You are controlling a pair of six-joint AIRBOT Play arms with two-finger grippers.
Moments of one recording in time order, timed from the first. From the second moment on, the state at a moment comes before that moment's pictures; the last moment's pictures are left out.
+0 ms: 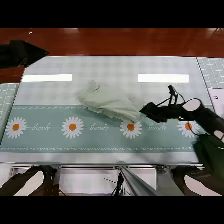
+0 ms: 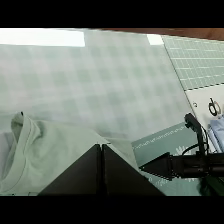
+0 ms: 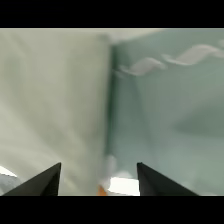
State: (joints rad) left arm 0.19 -1.03 1.26 0.60 -1.20 -1.18; right arm 0.15 -1.20 0.60 -0.68 0.71 1.49
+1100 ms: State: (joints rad) left arm 0.19 -1.13 1.26 0.71 -1.13 -1.15; right arm -0.49 -0.62 1.04 -1.17 1.32 1.66
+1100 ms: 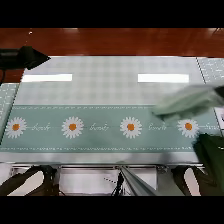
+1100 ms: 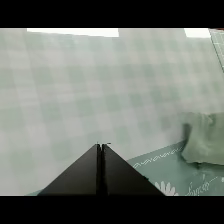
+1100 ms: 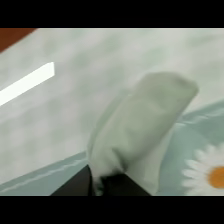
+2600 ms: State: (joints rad) left arm 0.18 -1.29 1.28 0.67 -1.08 -1.03; right arm -1.11 -0.58 1.14 -2.00 1.51 1.61
